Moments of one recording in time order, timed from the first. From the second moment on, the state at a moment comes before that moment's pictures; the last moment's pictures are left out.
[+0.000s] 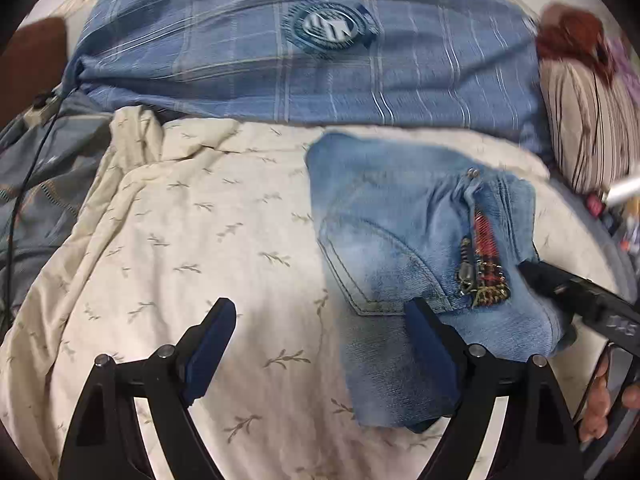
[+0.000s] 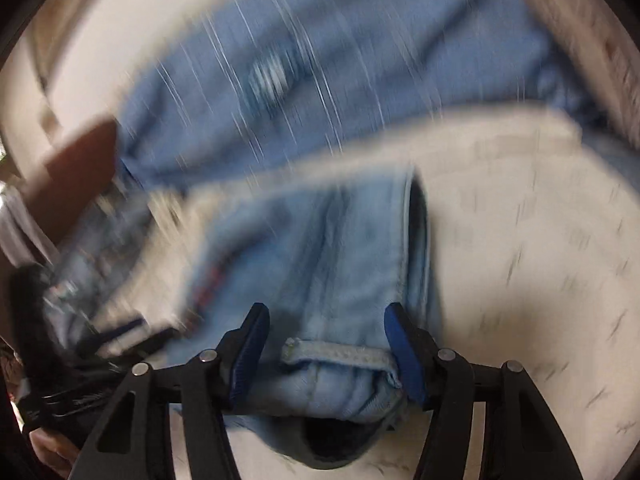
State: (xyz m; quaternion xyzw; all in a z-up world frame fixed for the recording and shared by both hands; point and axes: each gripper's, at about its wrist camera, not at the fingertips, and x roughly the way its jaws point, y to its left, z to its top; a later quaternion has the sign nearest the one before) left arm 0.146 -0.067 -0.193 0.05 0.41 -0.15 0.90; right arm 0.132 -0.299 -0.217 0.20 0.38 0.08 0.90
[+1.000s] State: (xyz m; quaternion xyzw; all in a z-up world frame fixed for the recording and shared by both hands) left arm 0.222 -0.020 -0.191 -0.14 0.44 -0.26 0.85; right arm 0.167 -0.394 -0.244 0.39 0.39 0.13 0.82
